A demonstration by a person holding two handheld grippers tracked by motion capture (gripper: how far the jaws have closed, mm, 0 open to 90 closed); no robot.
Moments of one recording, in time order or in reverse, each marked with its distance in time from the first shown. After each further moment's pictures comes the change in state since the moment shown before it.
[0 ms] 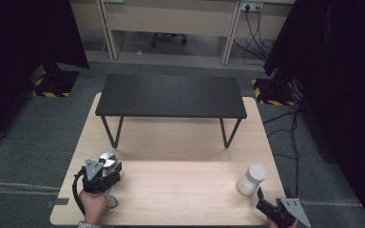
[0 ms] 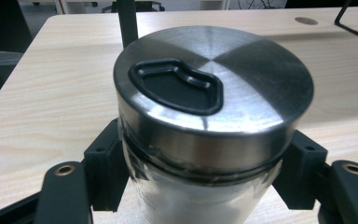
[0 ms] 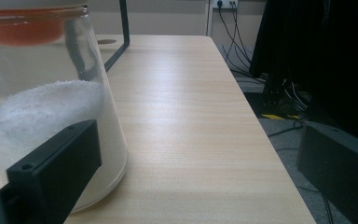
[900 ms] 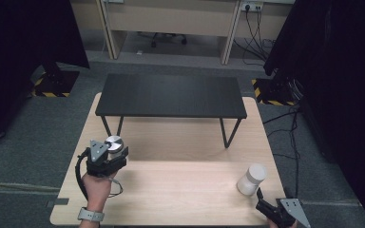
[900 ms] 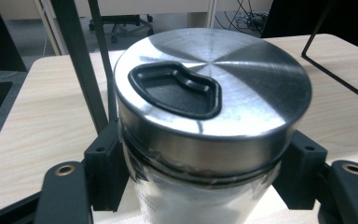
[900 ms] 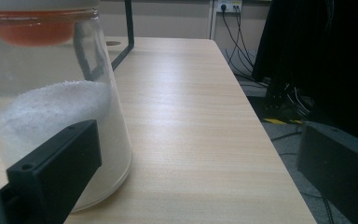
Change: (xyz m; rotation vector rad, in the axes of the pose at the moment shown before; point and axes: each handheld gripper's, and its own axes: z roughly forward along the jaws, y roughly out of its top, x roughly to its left) left arm -0.019 0.077 -0.006 0.001 -0.042 0.030; right arm -0.001 -0.002 -0.001 -0.013 0.015 -0.016
